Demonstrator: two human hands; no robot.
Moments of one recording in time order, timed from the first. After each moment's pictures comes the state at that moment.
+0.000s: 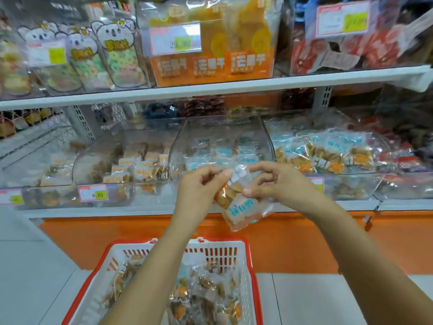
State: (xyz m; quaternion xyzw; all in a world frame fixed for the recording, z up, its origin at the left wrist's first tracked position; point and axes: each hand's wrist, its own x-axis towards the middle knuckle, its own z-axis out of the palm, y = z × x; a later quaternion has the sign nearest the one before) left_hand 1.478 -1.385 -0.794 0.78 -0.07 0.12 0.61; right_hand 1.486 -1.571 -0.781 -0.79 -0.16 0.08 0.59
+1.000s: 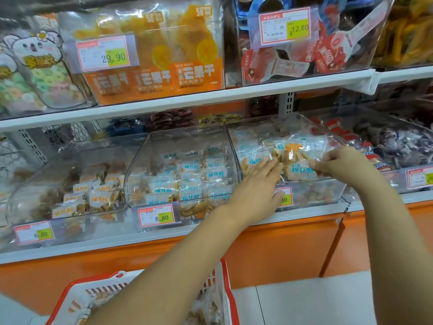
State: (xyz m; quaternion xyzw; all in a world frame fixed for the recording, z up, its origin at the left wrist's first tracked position) left_hand 1.550 -1.530 -0.811 0.91 -0.38 0.07 0.14; right_hand 1.532 -1.730 -0.775 -0.92 0.18 -0.09 0.33
